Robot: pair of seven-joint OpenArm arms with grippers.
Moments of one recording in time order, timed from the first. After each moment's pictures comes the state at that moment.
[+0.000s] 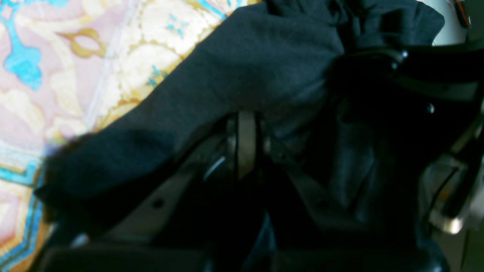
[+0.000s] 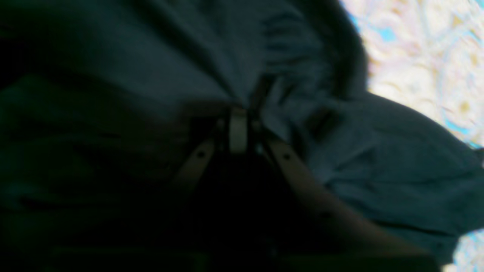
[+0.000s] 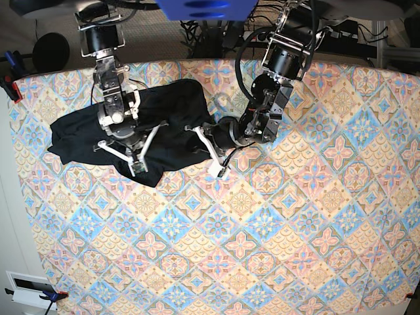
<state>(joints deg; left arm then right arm) -9.2 -0.9 19.2 64.4 -34.3 -15.0 41.5 -0.9 12.2 -9.1 92.5 -3.9 5.6 -54.2</state>
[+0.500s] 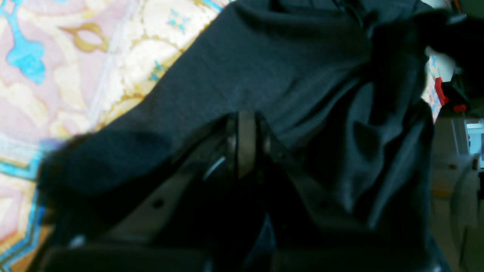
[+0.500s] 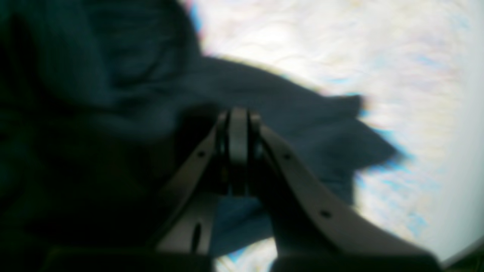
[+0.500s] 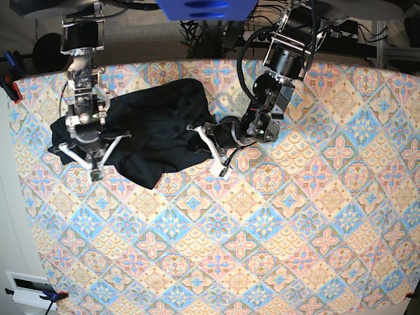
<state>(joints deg) -9.1 -1.3 19.2 64.5 -34.5 -15.3 41.6 -1.9 16.9 0.9 103.1 -4.8 5.3 -60.0</state>
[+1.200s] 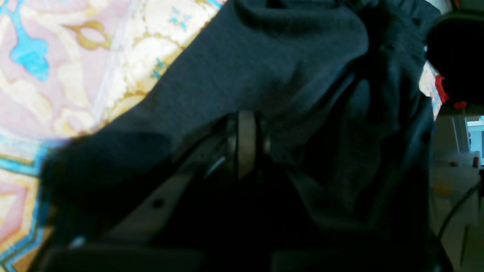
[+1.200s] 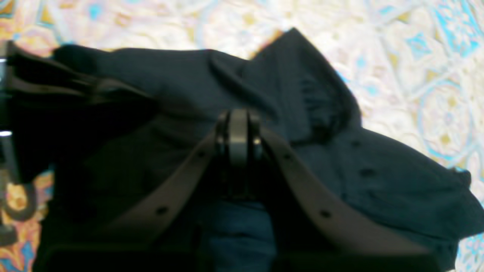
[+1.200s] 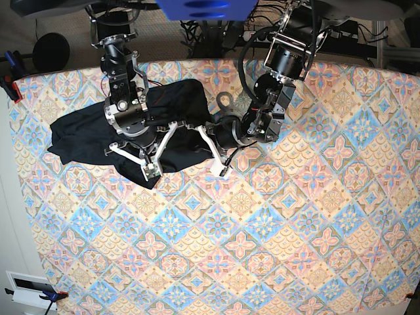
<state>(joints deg) -9.1 -1.8 19.3 64.5 -34.9 -15.7 41.4 -3.5 6.6 -10.3 108.2 -3.3 7.2 -59.8</state>
